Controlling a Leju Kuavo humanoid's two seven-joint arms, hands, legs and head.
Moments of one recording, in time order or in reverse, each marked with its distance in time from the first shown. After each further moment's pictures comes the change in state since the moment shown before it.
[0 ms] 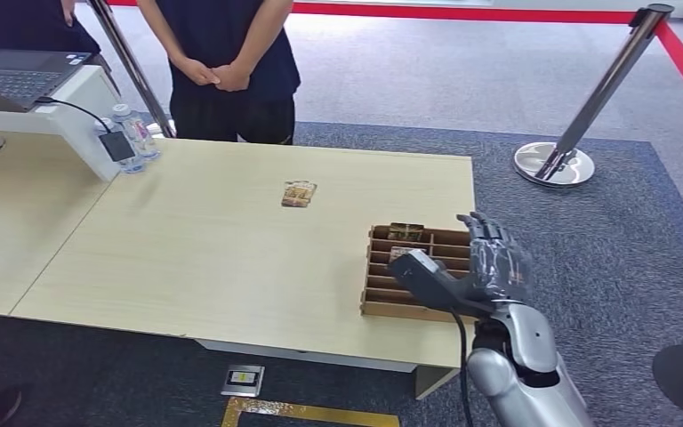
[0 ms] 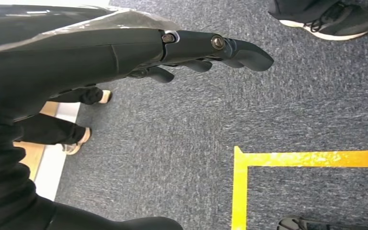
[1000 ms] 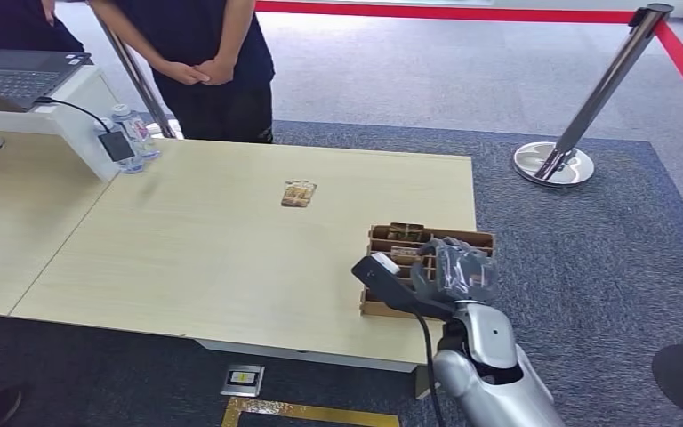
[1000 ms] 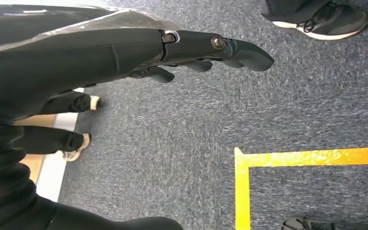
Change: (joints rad) left arm 0.000 0.001 -0.018 0.000 -0.022 -0.016 0.008; right arm -0.031 0.052 0.079 0.104 0.085 0.031 0.130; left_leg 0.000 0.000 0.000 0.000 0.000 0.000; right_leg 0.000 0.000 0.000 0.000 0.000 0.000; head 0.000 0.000
